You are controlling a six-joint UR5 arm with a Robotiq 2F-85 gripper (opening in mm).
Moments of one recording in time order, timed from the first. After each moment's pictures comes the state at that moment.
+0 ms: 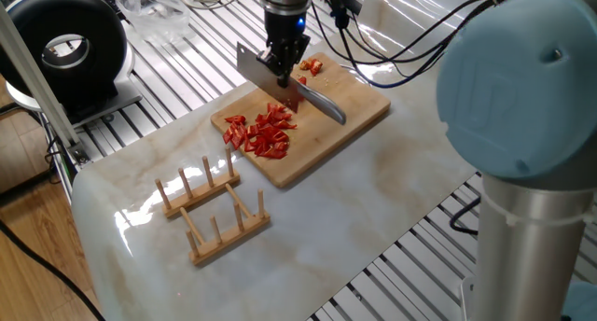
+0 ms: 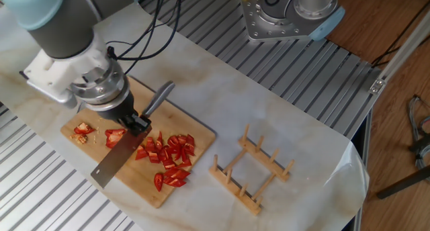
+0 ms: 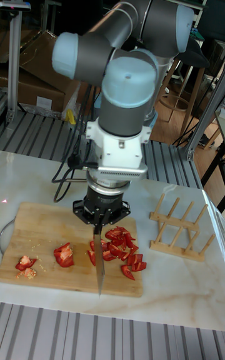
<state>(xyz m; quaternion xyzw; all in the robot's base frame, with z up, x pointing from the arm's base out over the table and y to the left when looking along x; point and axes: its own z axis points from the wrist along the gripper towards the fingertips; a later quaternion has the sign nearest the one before) 0.631 -0.001 0.105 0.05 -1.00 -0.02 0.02</state>
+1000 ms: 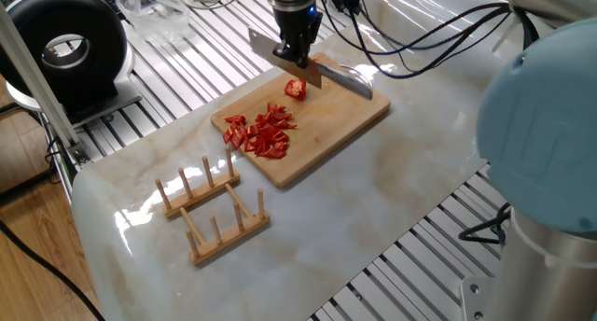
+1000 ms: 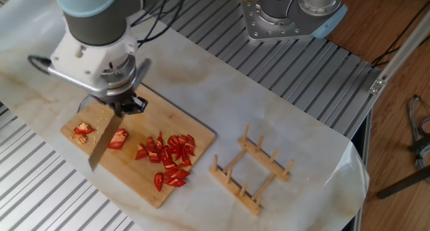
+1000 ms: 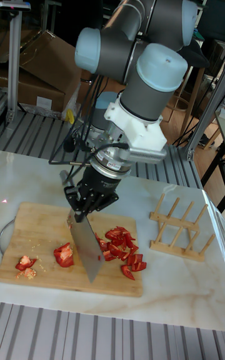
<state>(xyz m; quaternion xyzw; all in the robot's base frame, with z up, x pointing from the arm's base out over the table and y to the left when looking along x) 0.630 -0.048 0.125 0.20 -0.98 0.09 0.01</state>
